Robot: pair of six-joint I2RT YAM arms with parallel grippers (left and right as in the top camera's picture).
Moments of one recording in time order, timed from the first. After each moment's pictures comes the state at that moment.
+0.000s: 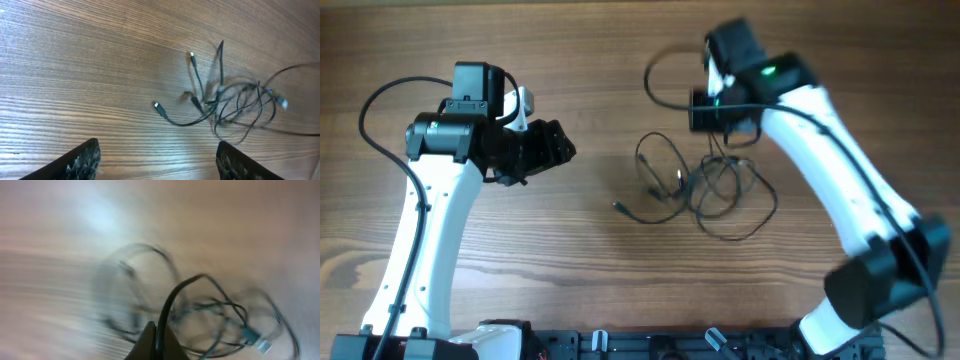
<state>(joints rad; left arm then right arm) -0.06 1.44 1.33 -1.14 0.33 -0.38 0.40 1.76 1.75 -1.08 -0.17 0.36</state>
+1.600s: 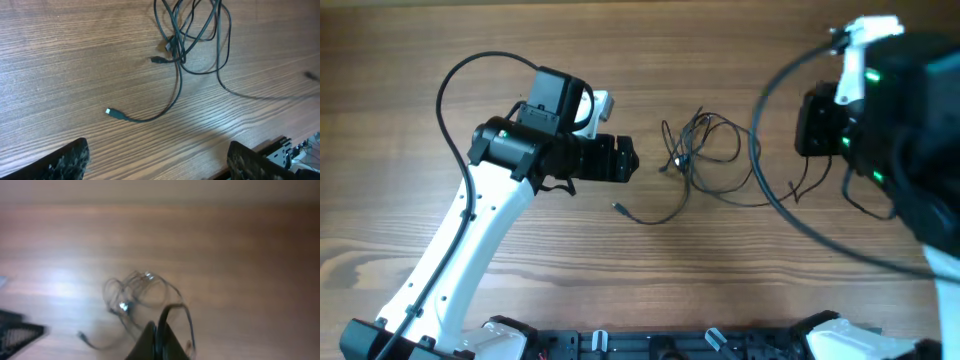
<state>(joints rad) -0.37 1.44 1.33 -1.02 0.33 -0.27 0.40 1.39 2.04 -1.49 0.27 0.31</state>
